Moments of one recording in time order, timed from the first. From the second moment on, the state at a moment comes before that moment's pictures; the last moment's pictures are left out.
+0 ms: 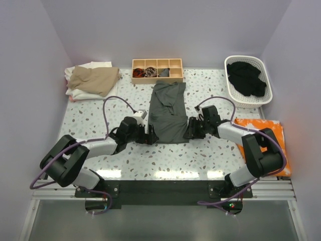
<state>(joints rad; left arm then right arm) -0.60 1.44 0.48 0.31 0.17 -0.49 0.34 1.53 0.70 -0.14 -0.37 0.45</state>
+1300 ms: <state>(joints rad) -0.60 1.41 0.36 0.50 0.16 -0.47 0.33 1.44 0.56 -0.03 -0.43 0.55</state>
